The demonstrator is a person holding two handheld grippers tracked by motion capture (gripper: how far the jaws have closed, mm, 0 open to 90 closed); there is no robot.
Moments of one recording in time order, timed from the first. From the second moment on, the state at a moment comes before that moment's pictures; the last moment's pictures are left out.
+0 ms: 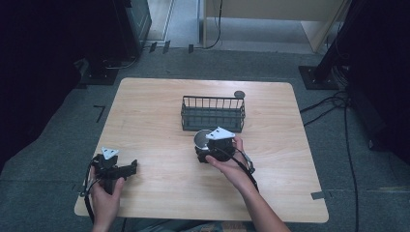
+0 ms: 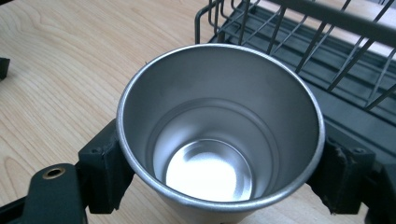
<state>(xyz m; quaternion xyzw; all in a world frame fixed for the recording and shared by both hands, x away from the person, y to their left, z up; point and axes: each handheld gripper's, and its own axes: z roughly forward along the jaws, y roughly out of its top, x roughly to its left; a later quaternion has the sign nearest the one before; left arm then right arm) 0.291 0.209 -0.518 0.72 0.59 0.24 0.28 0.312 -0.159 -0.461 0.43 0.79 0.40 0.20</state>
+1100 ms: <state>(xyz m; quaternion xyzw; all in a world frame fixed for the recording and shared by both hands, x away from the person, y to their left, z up) 0.291 0.209 -0.518 0.72 0.59 0.24 0.28 0.308 -0.176 -0.417 0.40 0.71 0.49 0.29</state>
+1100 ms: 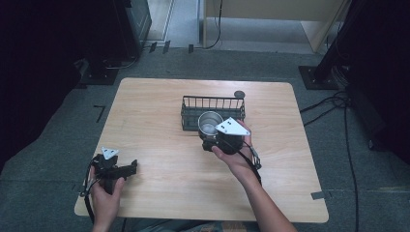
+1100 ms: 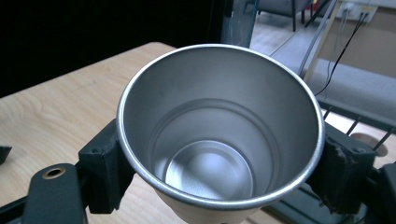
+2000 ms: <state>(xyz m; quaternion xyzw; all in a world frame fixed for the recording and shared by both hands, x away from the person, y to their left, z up) 0.291 0.208 -0.519 0.72 0.59 0.24 0.28 0.335 -0.193 -0.391 0.42 0.67 0.51 0.34</state>
